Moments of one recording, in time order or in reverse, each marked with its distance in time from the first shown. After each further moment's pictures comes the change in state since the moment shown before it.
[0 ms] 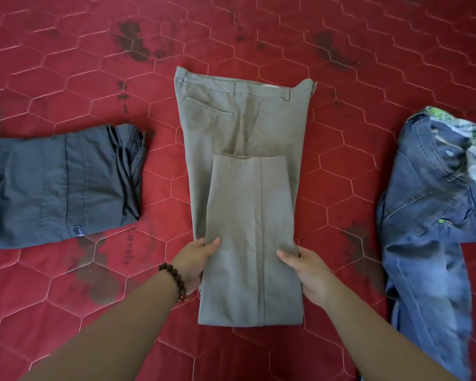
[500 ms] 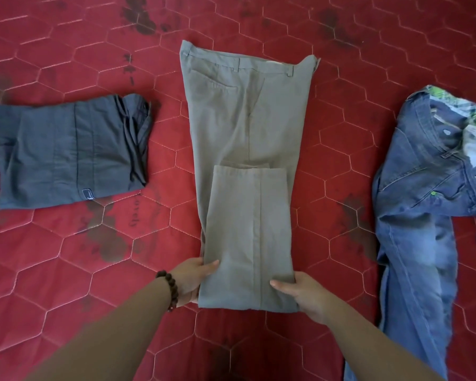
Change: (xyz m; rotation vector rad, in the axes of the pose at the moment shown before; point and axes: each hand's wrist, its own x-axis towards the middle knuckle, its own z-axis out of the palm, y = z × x) left_hand -0.041 -0.078 -0.029 0.235 -0.103 -0.235; right_hand -0.044 0.088 -0.013 -0.282 -0.121 0.195
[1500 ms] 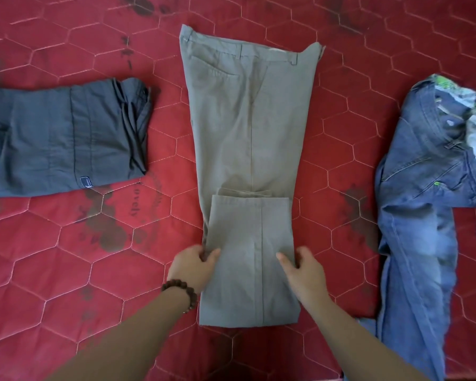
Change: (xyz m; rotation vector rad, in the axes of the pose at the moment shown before) left_hand 0.006 -0.020 0.014 0.659 0.621 0.273; right_hand 0.005 0.007 0.023 -0.424 0.639 -0.282
